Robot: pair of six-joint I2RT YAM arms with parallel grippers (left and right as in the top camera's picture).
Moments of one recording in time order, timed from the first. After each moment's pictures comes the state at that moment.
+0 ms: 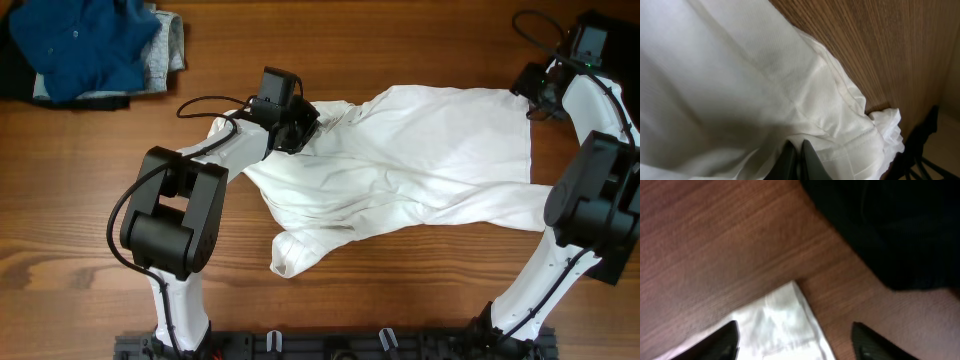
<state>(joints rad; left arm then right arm) -0.36 2.06 1.24 -0.12 0.32 -1.23 -0.32 2.18 1.63 -0.53 0.03 0.23</state>
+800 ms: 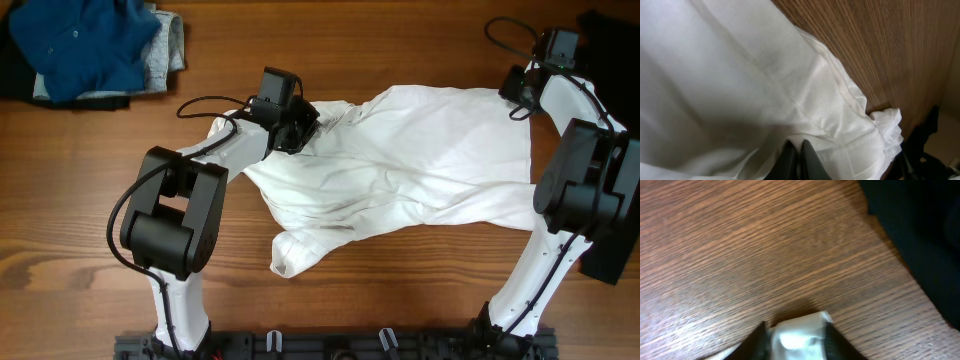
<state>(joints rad) -0.36 2.06 1.24 -0.12 0.32 -1.23 -0.27 2.27 1.64 -0.43 0.07 0.17</state>
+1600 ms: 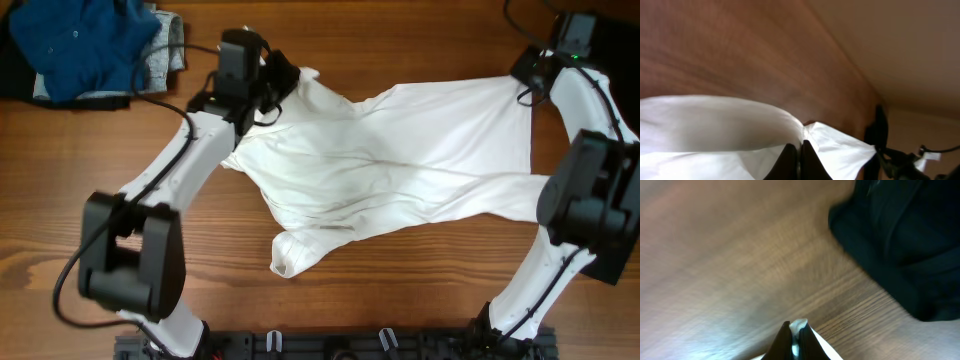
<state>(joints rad) -0.28 1.81 1.30 -0.12 0.28 -0.97 -0.27 2.15 1.67 -0.45 0.08 0.34</state>
